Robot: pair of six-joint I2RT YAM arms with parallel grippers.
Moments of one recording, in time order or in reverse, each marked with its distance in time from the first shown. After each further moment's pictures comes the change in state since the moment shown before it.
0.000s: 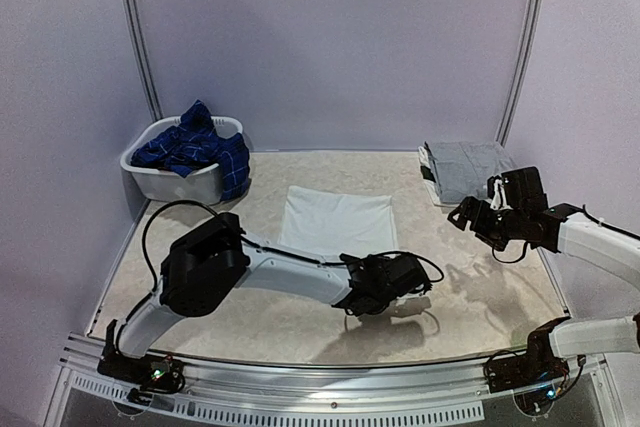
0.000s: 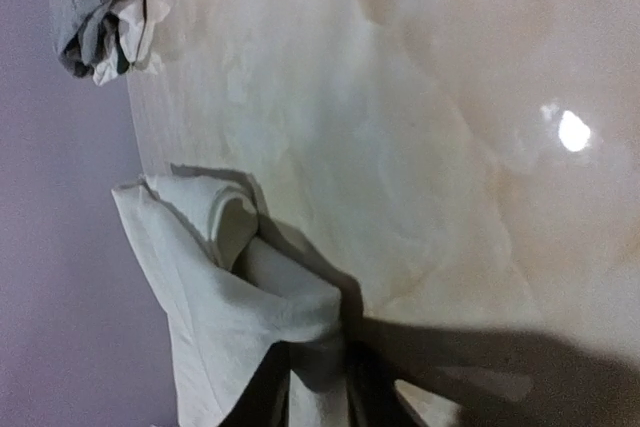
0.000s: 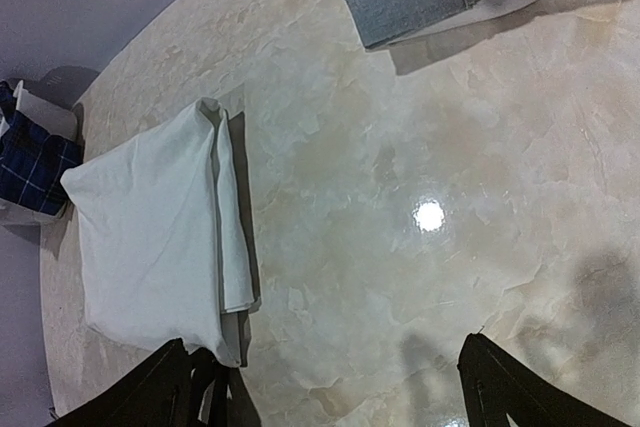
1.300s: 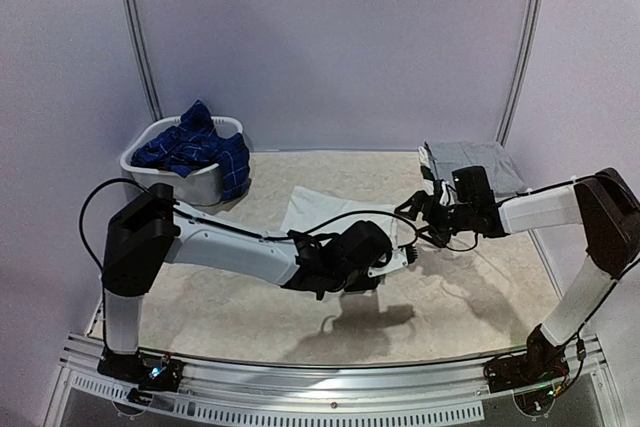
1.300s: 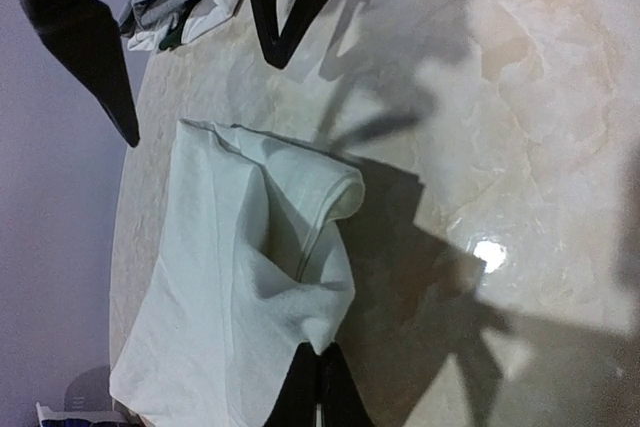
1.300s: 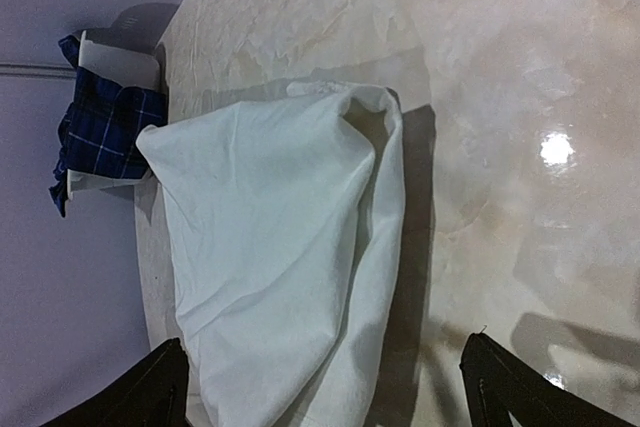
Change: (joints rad) left arm 0.063 -0.337 -0.346 0.192 0.238 -0.246; right arm 0.113 0.528 0.131 0.466 -0.293 0.226
